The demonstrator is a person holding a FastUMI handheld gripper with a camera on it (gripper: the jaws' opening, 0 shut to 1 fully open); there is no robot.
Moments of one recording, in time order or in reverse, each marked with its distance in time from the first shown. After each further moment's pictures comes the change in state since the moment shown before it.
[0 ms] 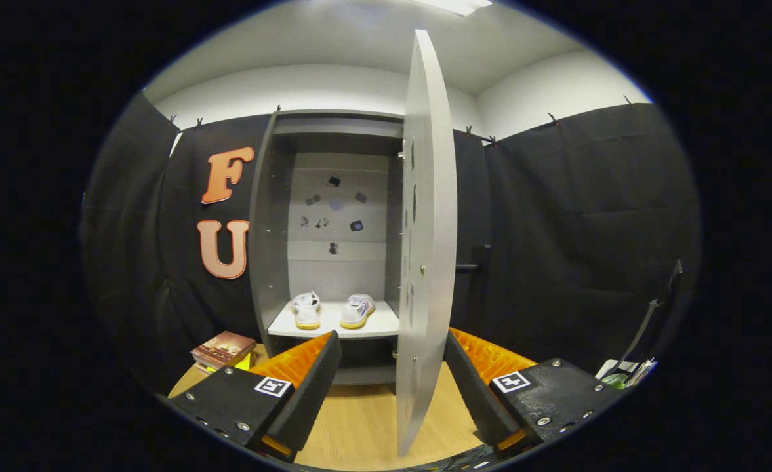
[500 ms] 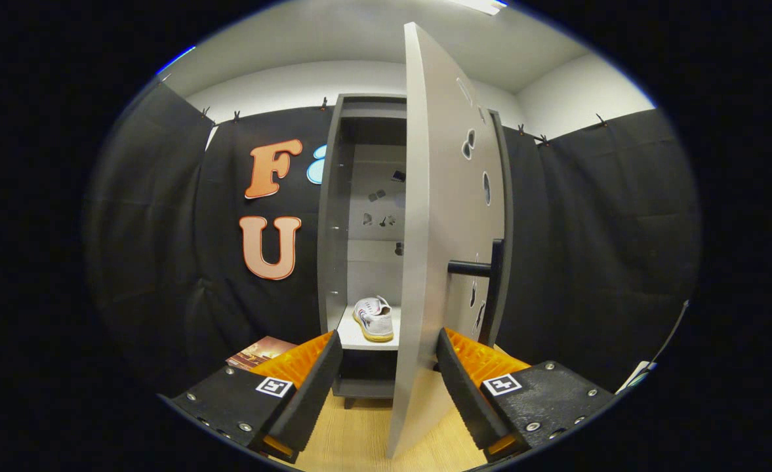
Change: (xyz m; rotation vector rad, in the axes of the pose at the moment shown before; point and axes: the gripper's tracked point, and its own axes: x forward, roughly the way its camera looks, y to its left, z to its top) arm 0.055 0.130 -0.004 -0.052 -0.002 0.106
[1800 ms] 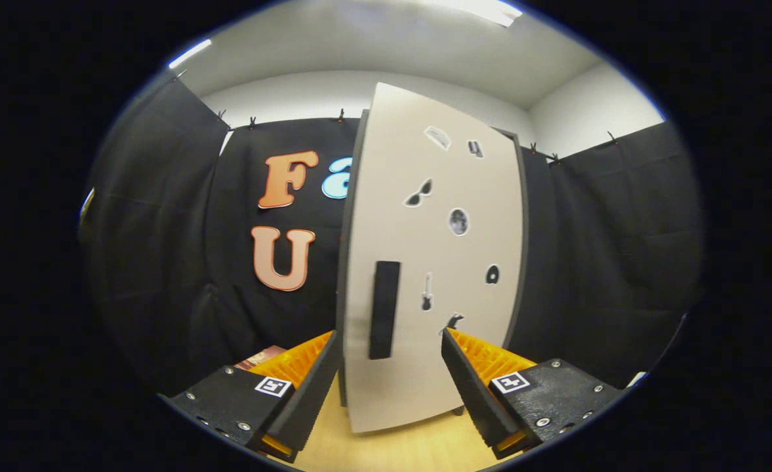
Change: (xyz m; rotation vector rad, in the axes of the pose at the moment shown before) arm -0.026 -0.027 0.023 -0.030 -0.080 0.001
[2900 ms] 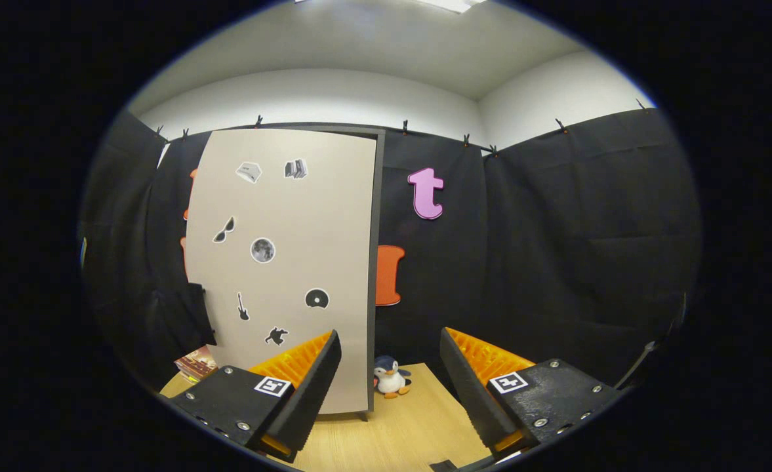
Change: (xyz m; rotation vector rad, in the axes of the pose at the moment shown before) arm 0.031 -0.250 0.052 0.046 0.024 -0.110
